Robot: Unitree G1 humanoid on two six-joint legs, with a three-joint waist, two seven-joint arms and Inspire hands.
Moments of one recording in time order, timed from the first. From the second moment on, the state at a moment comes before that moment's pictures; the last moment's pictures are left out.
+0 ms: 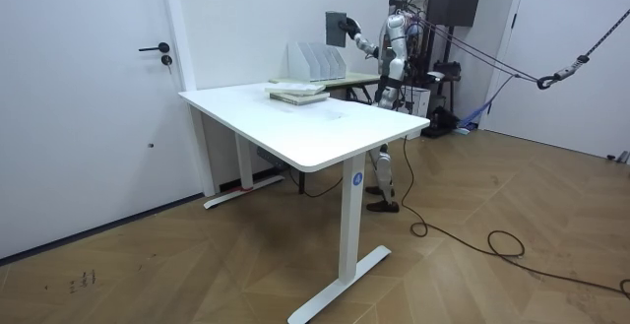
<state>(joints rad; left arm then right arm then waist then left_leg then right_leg) 0.30 0.27 -0.16 1.10 -0.76 -0.07 -0.44 -0.06 -0.37 -0.18 -0.25 0.00 -0.12 -0.70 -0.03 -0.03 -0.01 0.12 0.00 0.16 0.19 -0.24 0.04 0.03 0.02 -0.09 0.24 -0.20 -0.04</state>
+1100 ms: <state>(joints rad) 0.26 0.25 -0.12 1.17 -0.73 -0.07 -0.38 -0.06 -0.37 -0.23 -0.21 0.01 -0.12 -0.74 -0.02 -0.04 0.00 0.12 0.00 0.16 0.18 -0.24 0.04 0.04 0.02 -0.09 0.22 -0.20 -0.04</state>
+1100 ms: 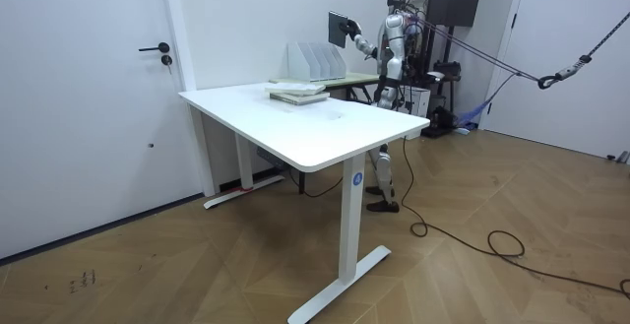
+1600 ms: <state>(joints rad) 0.26 0.25 -0.12 1.17 -0.73 -0.07 -0.37 -0.10 -0.37 -0.23 -0.18 0.01 -0.11 -0.74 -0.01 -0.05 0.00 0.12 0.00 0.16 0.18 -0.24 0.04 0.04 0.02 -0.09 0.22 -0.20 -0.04</state>
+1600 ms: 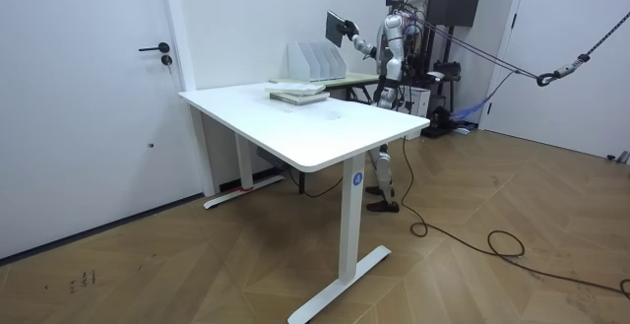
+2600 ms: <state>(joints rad) 0.24 0.24 -0.10 1.17 -0.71 -0.07 -0.35 -0.24 -0.37 -0.22 -0.08 0.04 -0.10 -0.74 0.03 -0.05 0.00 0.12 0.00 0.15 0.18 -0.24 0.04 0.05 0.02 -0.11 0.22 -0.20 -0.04</state>
